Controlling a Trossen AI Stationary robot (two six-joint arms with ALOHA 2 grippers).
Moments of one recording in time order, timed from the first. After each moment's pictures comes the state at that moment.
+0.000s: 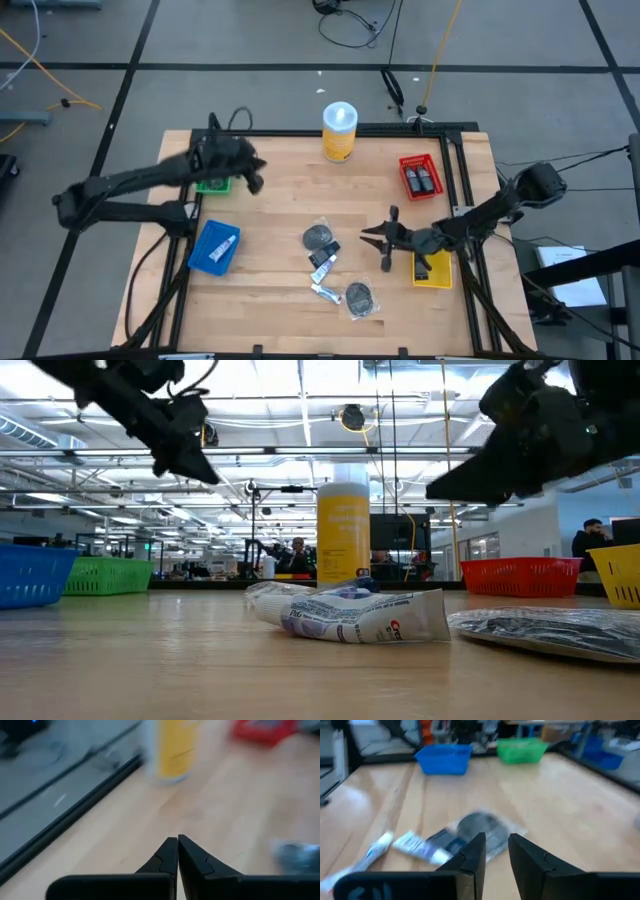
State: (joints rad) left arm 0.45 0.97 0.69 -0.32 -0.07 -0.12; right arm 0.41 1.39 0.31 0.79 0.57 0.20
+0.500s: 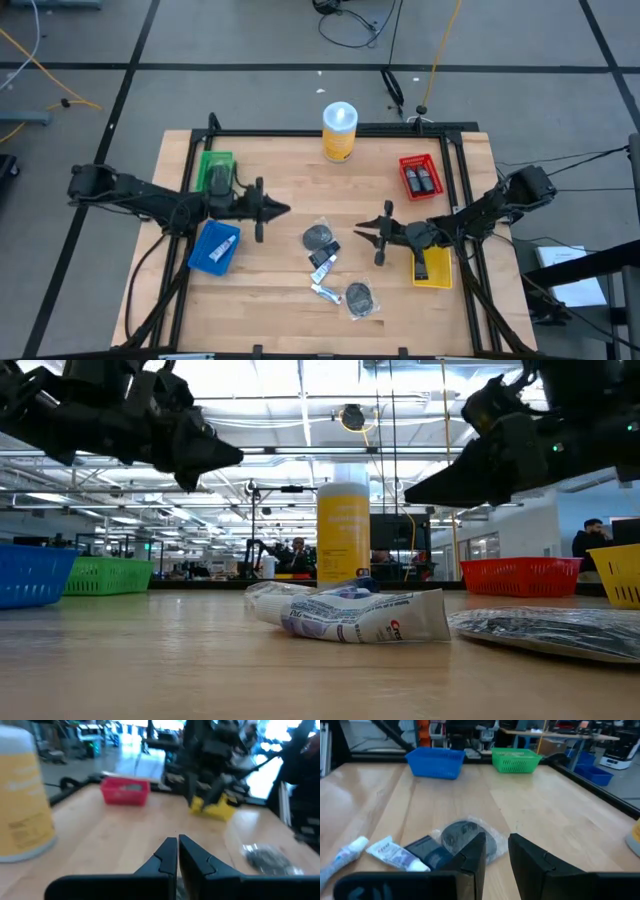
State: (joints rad) left arm 0.00 1.14 0.27 0.77 -0.05 -0.11; right arm 0.30 1.50 0.31 0.96 0.51 0.06
